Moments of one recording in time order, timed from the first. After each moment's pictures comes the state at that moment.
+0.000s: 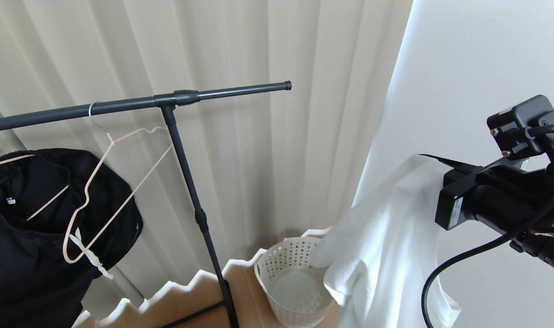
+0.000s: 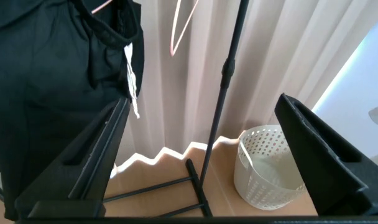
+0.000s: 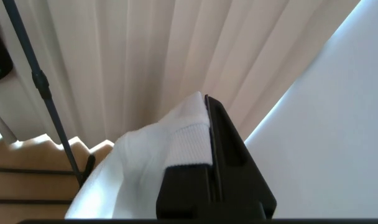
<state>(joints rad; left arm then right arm) -0.01 0.01 0.00 -0.01 0.10 -0.06 0.67 1.33 -0.63 -0.64 -0.36 -0.19</state>
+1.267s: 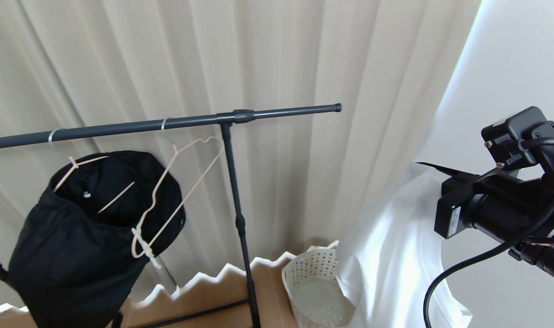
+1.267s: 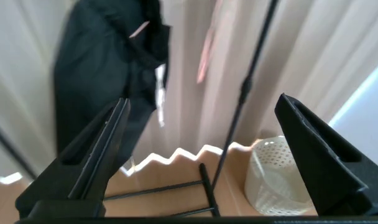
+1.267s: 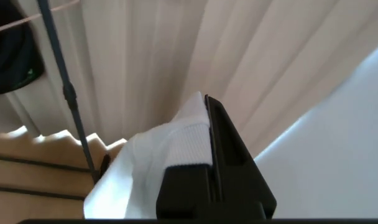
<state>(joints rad) -0.01 0.01 0.00 -0.01 0.10 -0.06 0.67 1.33 -0.60 -0.65 -0.36 -0.19</state>
